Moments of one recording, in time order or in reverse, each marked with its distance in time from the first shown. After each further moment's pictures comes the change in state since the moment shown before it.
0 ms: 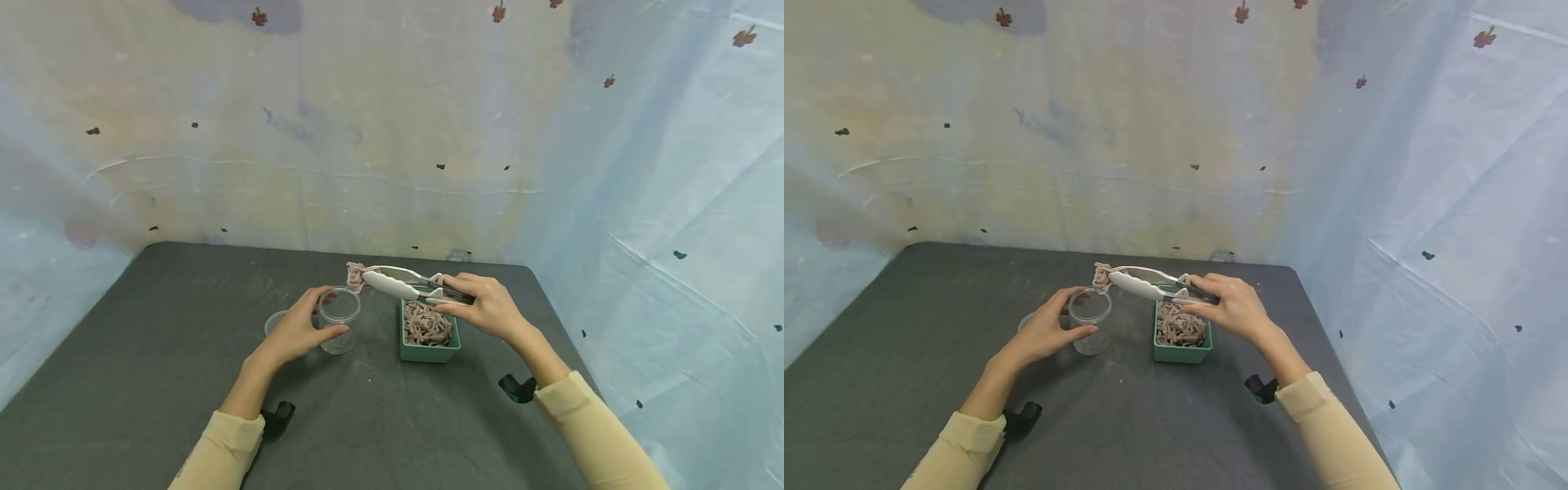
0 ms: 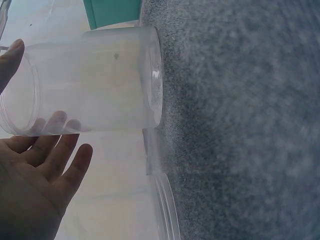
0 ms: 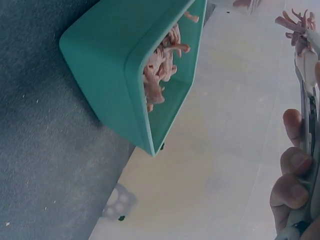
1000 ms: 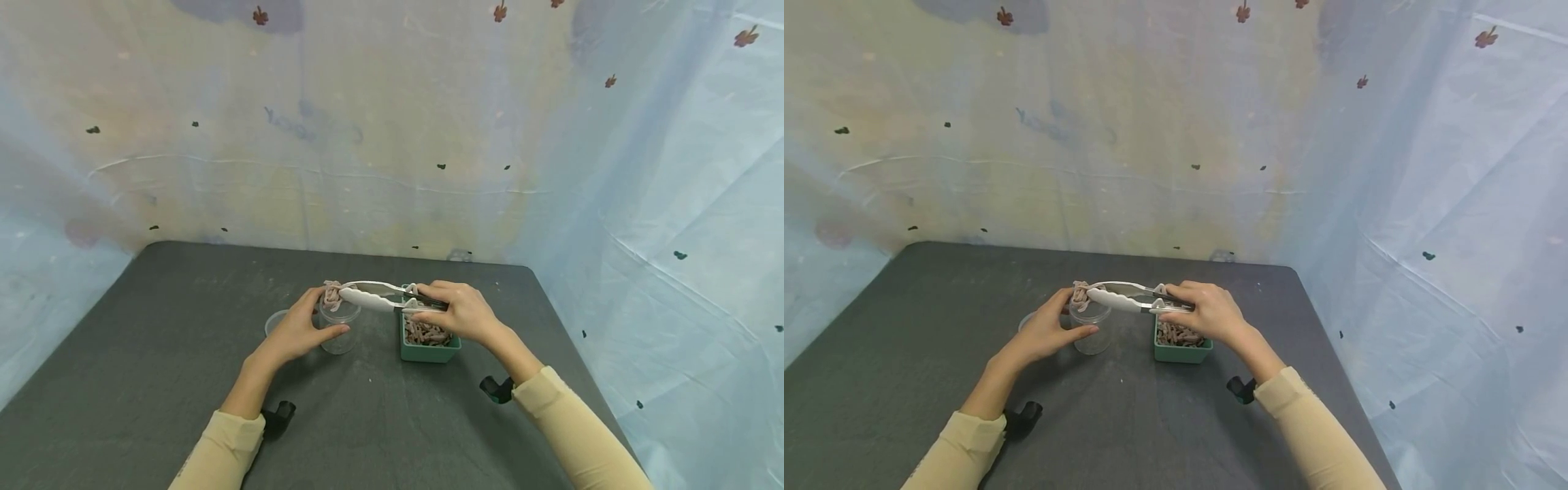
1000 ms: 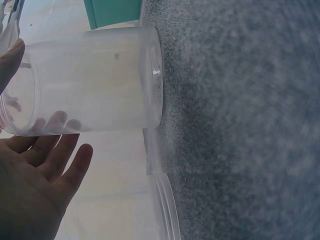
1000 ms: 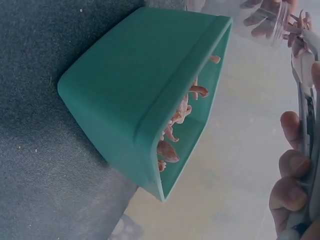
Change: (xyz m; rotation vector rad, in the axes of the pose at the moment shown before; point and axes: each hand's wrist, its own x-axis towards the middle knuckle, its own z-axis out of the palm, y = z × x) left_hand -0.002 0.002 -0.004 0.011 -0.044 -0.099; right_hand 0.014 -0.014 0.032 -0.067 -0.096 -0.028
